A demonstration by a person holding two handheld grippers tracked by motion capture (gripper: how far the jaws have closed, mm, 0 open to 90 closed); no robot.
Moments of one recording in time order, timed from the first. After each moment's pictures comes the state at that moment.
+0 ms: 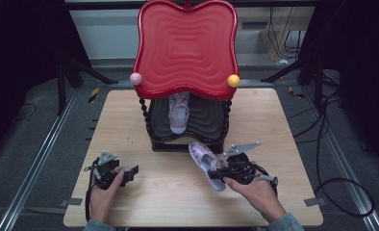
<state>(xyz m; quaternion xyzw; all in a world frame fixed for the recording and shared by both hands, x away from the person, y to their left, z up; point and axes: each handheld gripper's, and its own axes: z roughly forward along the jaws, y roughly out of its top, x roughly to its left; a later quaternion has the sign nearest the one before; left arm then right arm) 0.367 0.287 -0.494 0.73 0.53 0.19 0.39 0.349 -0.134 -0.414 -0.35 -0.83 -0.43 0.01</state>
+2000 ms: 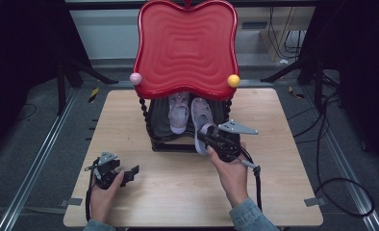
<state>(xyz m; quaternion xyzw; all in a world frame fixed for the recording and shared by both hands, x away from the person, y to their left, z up) 0.367 0.286 -0.494 0.73 0.53 0.18 0.39 0.380 -0.092 -0.373 -0.44 -0.69 -0.56 -0.15</state>
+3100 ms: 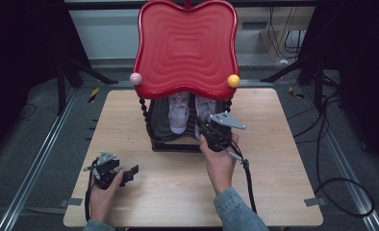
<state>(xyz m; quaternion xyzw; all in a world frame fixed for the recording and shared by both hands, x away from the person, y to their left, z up) 0.367 0.288 -0.493 0.72 0.53 0.18 0.40 0.409 -0.068 -0.375 -0.48 -0.64 -0.54 -0.26</state>
